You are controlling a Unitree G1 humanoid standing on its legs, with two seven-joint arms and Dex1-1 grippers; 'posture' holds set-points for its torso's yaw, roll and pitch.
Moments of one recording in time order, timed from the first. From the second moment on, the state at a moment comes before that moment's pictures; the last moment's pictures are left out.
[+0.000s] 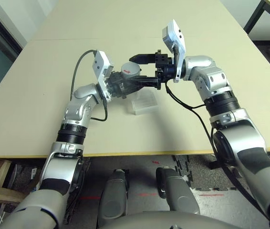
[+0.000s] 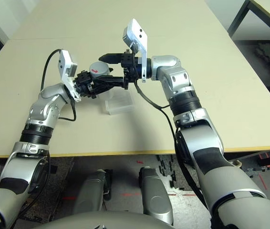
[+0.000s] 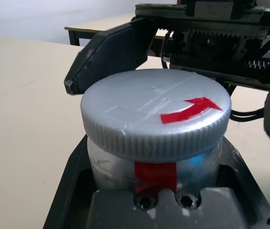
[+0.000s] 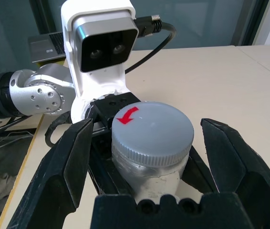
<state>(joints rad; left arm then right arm) -0.69 0.33 -0.02 0.37 -0.40 0.16 -1.03 -1.05 -0.22 0.11 0.59 0.29 0.25 1.25</state>
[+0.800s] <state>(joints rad) -0.67 0.34 -0.02 0.31 -0.41 0.18 -1.09 -1.14 -0.23 0.10 0.75 0.29 0.17 1.45</state>
